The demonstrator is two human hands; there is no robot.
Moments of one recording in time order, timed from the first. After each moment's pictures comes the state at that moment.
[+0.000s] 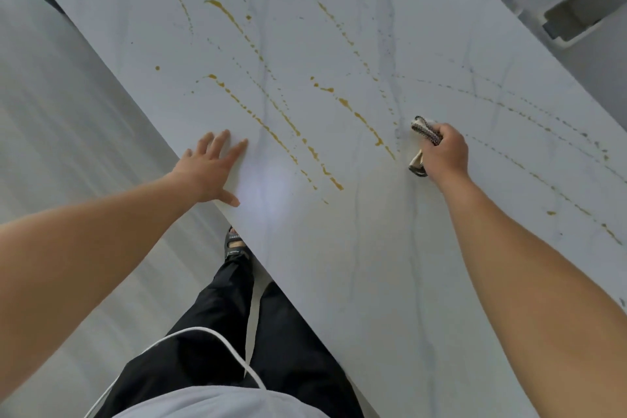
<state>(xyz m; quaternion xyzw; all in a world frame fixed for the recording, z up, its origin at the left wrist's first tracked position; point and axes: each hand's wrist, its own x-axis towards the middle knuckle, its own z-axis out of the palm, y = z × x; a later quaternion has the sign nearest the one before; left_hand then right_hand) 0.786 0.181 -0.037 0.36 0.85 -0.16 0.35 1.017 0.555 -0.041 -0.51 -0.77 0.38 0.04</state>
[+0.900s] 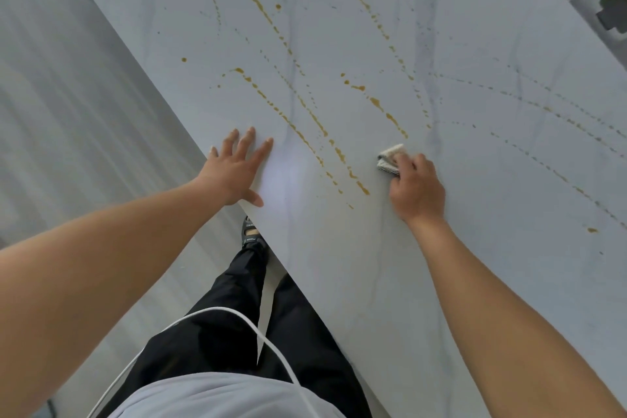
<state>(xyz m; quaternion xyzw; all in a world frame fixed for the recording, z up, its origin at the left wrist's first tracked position) 0.783 0.177 -0.050 0.36 0.85 -0.13 0.37 1.007 0.457 -0.081 -0.33 -0.93 0.17 -0.03</state>
